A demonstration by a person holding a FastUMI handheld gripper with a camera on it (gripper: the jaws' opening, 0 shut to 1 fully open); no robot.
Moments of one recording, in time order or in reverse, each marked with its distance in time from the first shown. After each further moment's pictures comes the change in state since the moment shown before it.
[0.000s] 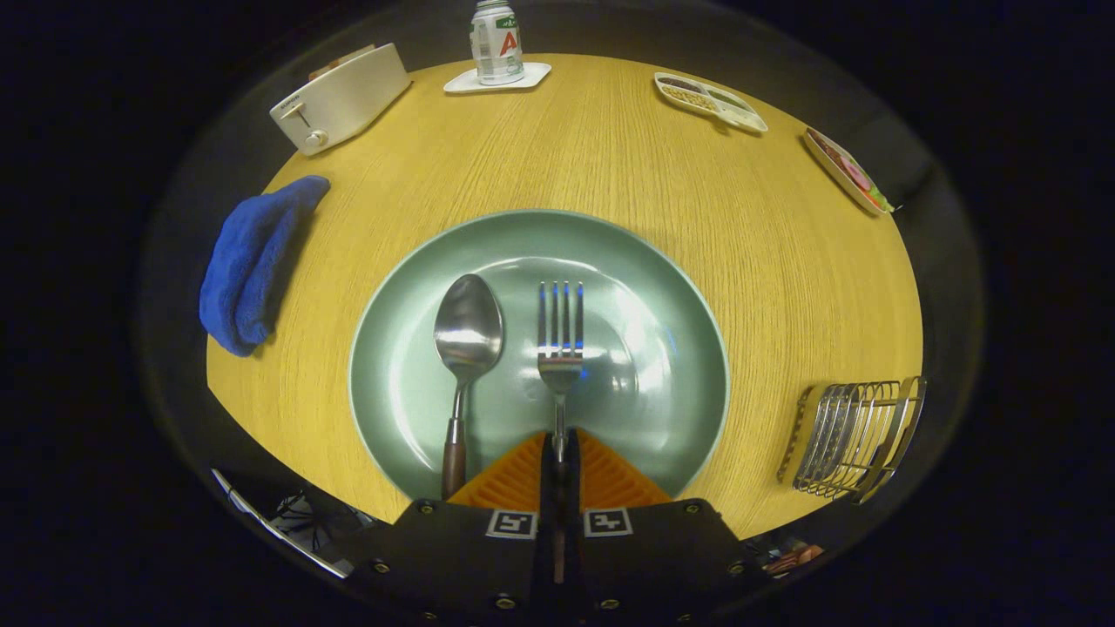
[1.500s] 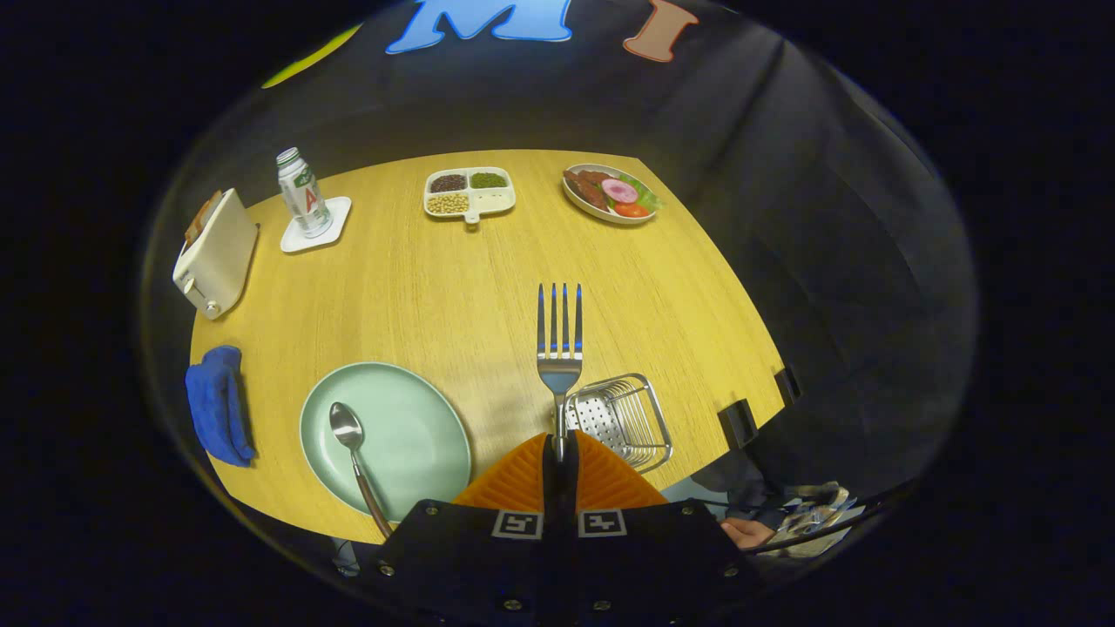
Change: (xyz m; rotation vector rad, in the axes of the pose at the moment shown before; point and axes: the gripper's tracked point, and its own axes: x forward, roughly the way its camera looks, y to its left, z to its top) arm -0.152 -0.158 0.004 0.417 -0.184 -0.368
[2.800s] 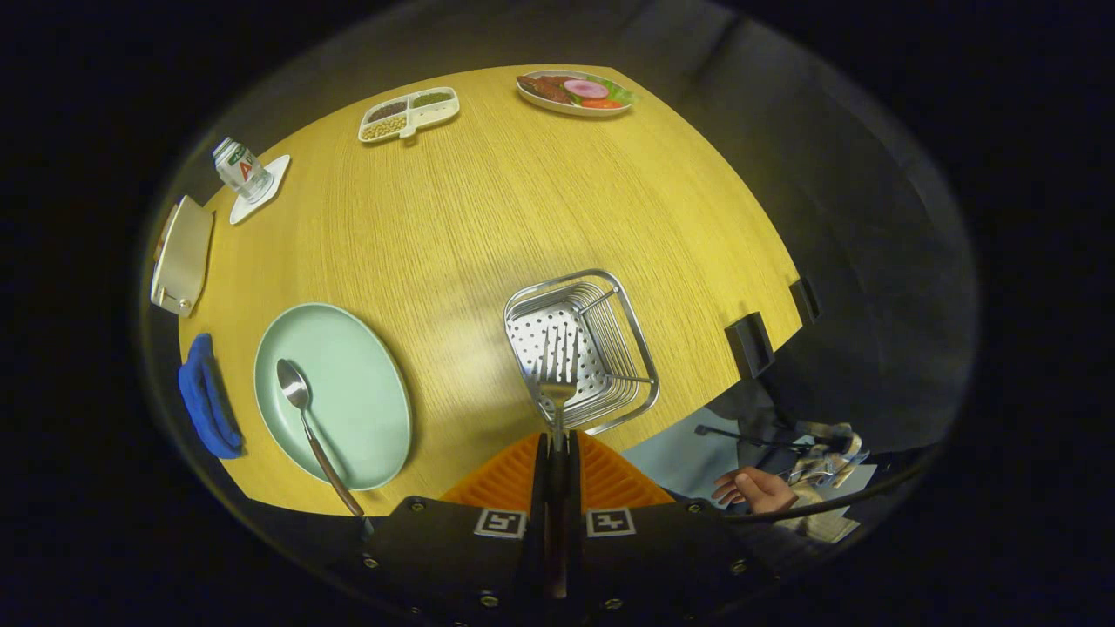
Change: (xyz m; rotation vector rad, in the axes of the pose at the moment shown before) arm 0.035 -0.024 -0.055 0.045 0.289 0.034
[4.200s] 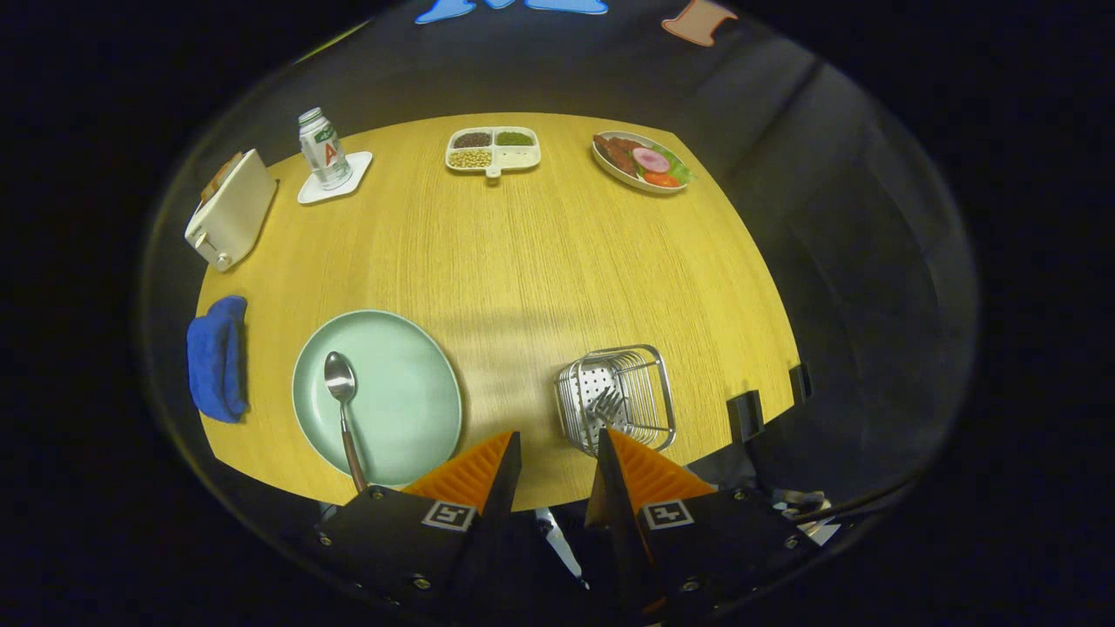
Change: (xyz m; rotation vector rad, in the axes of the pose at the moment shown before) arm -0.042 0.048 0.023 -0.222 -0.196 0.044
